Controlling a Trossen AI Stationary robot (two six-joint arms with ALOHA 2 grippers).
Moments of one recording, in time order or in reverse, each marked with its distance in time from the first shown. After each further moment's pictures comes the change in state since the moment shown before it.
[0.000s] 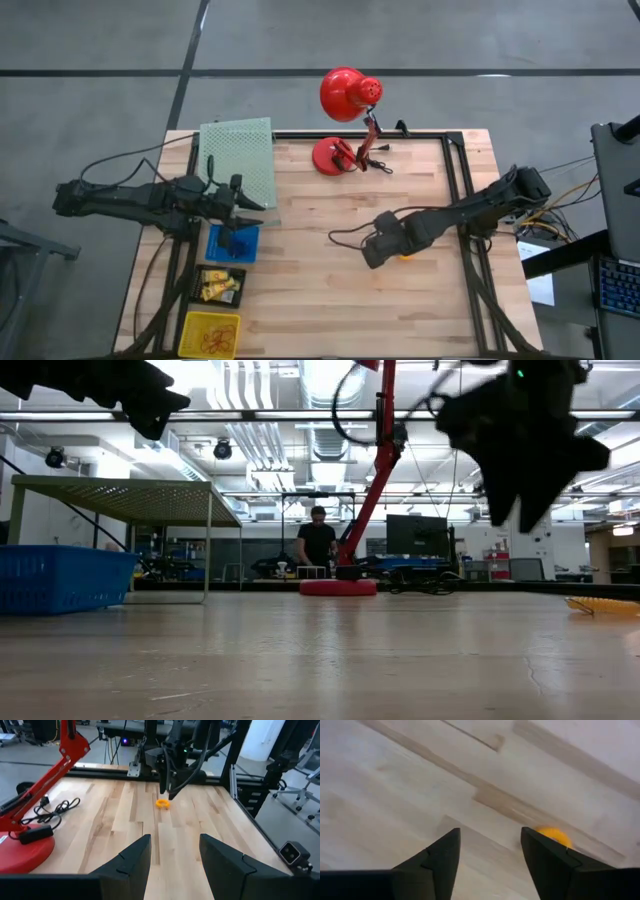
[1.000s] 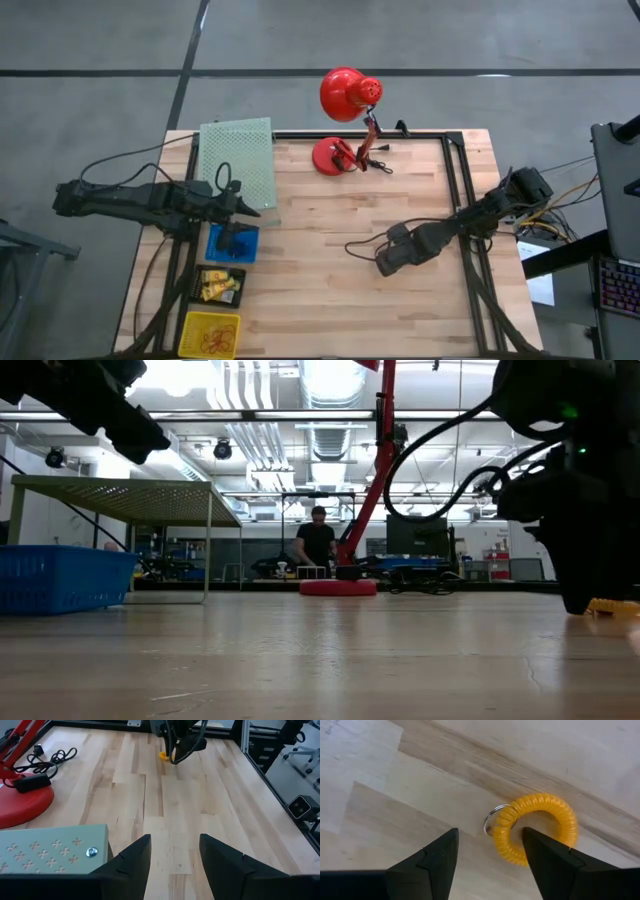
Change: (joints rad) left arm 0.000 0.000 0.000 -0.224 0.000 0.000; right arm 0.069 -0.001 -0.327 0.267 -0.092 0.136
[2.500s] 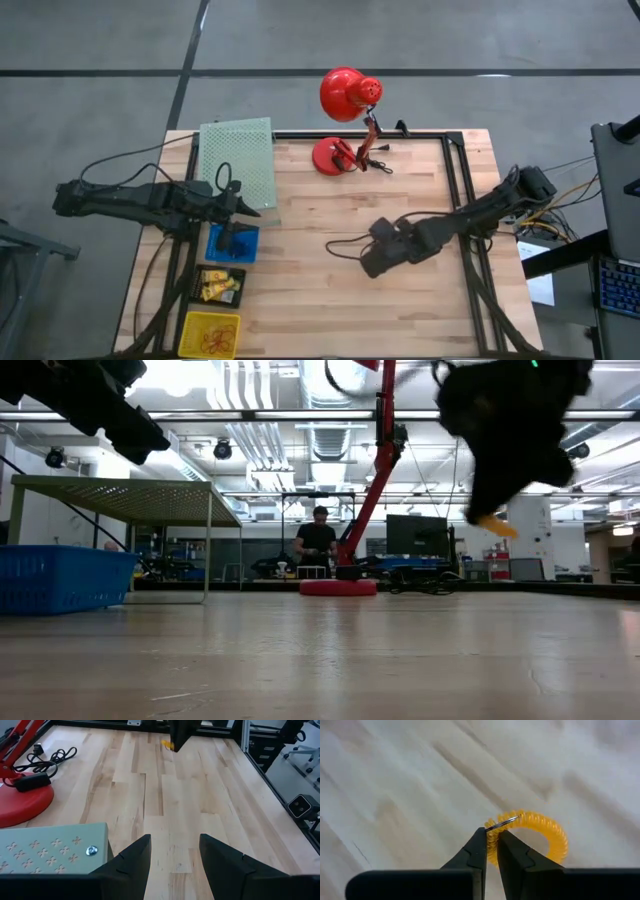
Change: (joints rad) left arm 0.000 0.000 0.000 -0.004 0.000 0.000; right arm 0.000 -0.038 0.210 0.001 0.252 -0.305
